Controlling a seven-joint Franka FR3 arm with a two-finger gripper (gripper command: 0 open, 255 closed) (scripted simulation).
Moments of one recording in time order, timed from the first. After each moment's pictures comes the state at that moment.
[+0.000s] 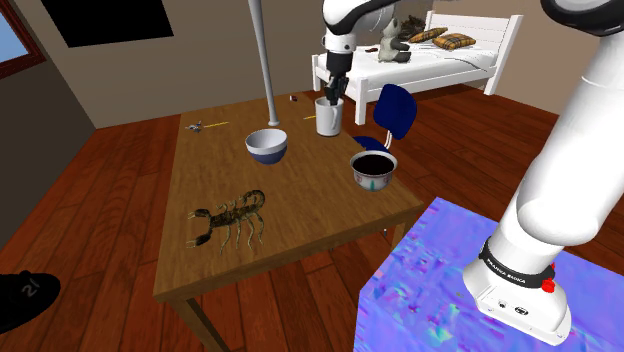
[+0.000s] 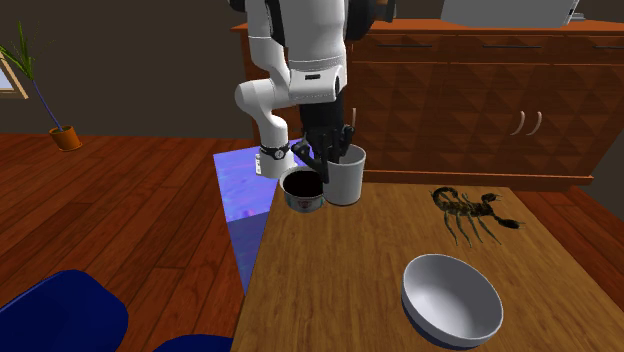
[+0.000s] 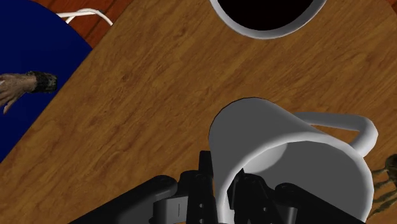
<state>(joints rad) 0.03 0.01 -0.13 -1.88 0.11 1.93 -0.39</state>
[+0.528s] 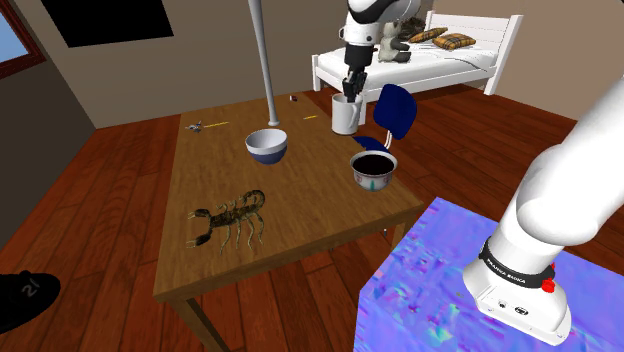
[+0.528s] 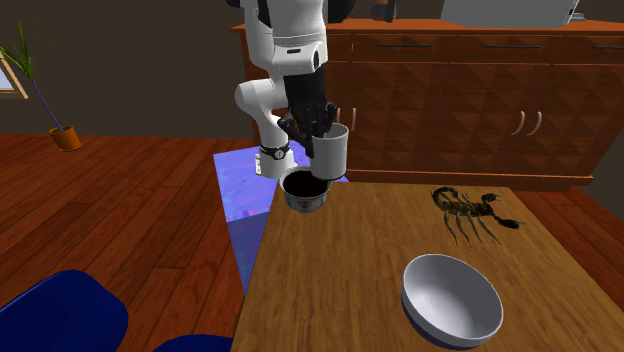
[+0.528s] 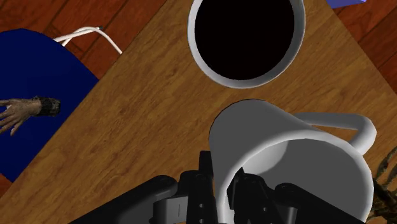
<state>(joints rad) 0.02 -0.20 -0.13 -2.05 0.08 1.90 -0.39</state>
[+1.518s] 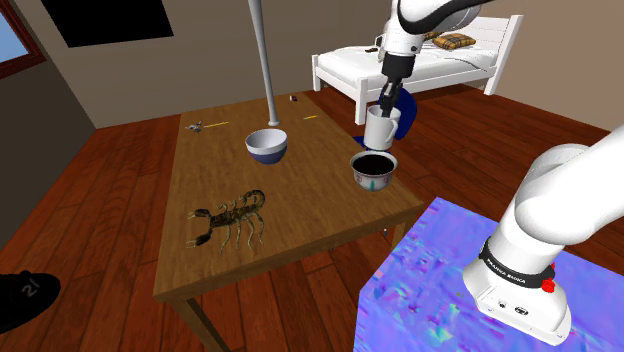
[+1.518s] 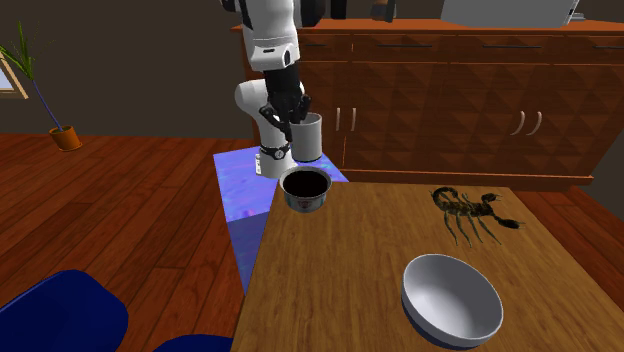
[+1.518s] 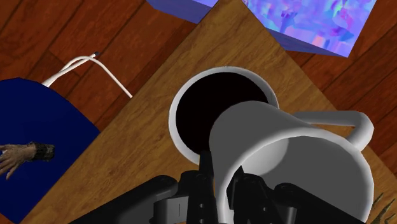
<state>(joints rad) -0.02 -0.54 -0.14 -2.40 0.03 1.90 -0.40</state>
